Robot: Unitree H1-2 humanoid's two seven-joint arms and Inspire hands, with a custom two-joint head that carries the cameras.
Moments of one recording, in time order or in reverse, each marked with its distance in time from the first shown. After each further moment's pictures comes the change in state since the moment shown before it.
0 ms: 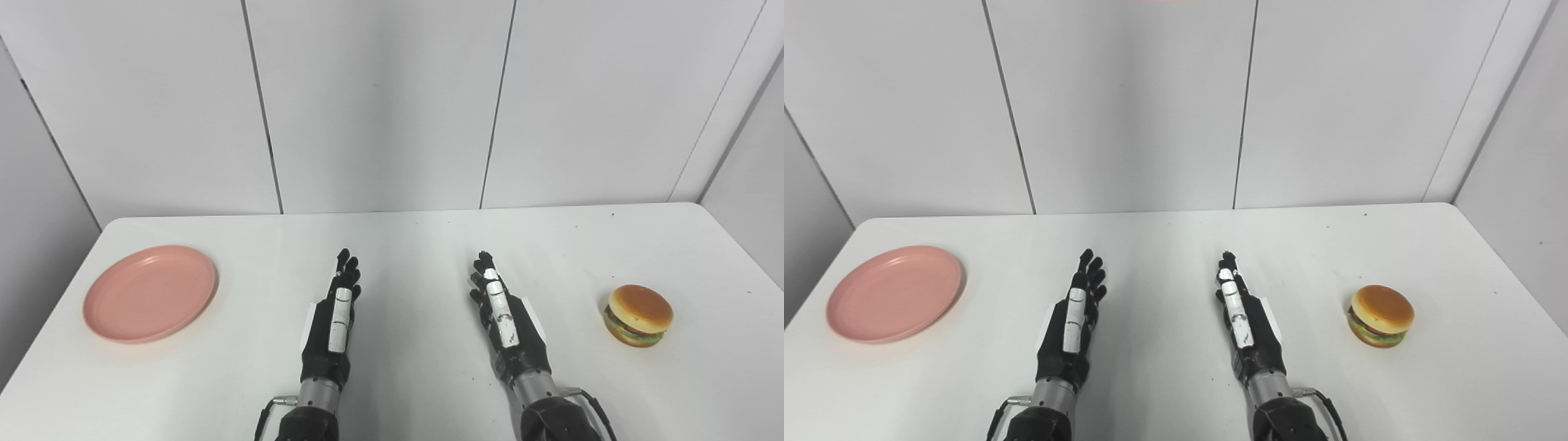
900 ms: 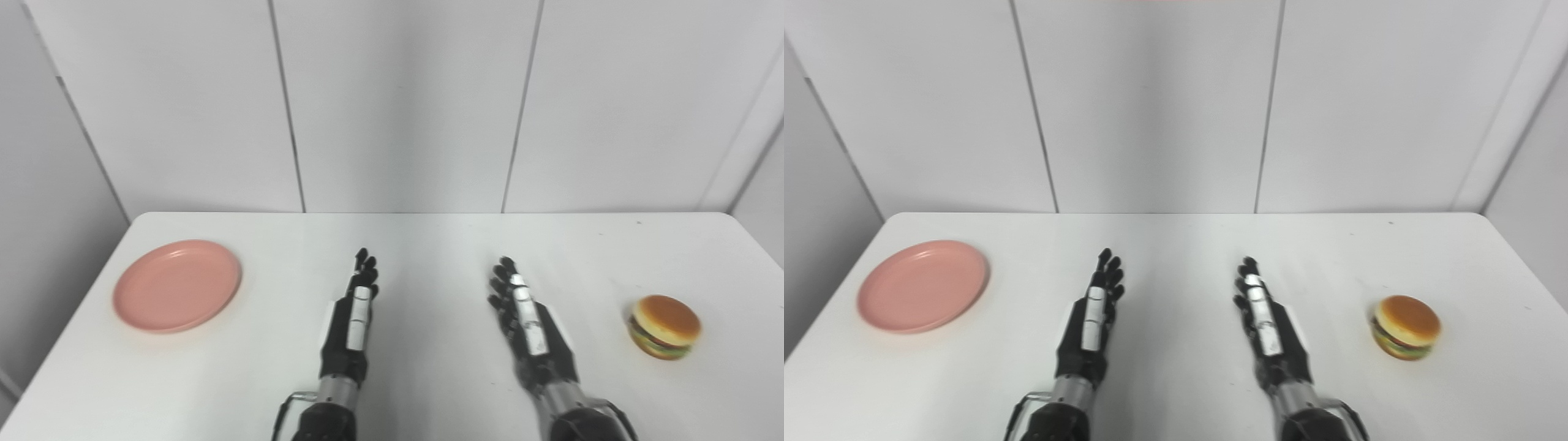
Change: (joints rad) left arm -0.006 -0.009 0.008 0.008 0.037 -0.008 0.030; right arm -0.003 -0.031 -0.038 0.045 0.105 -0.022 0.078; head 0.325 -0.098
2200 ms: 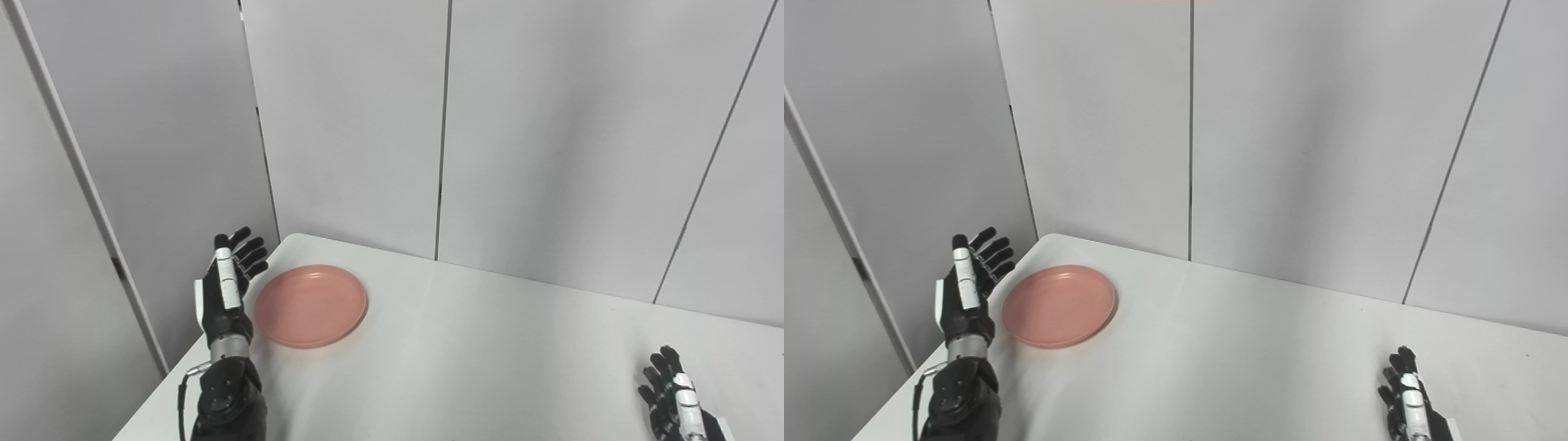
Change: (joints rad) left arm -0.111 0.354 0.526 -0.119 -0.204 0.107 0.200; right arm 0.015 -0.041 -0.001 -0.069 -0.013 -0.010 0.003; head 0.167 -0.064
